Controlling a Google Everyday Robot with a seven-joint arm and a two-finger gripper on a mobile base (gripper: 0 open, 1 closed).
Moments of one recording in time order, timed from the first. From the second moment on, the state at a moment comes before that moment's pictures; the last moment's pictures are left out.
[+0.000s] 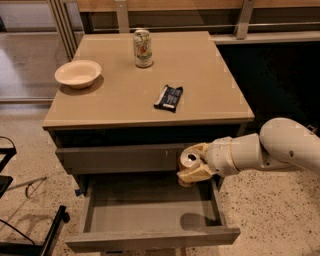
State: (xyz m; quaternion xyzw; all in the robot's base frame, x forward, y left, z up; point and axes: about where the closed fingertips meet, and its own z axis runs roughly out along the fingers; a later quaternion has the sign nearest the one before) arm 0.497 -0.085 0.710 -0.55 0.70 0.24 0.38
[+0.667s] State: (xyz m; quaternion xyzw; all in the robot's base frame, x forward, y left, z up) arm 0.505 -0.095 0.785 -0.55 0.70 0.25 0.38
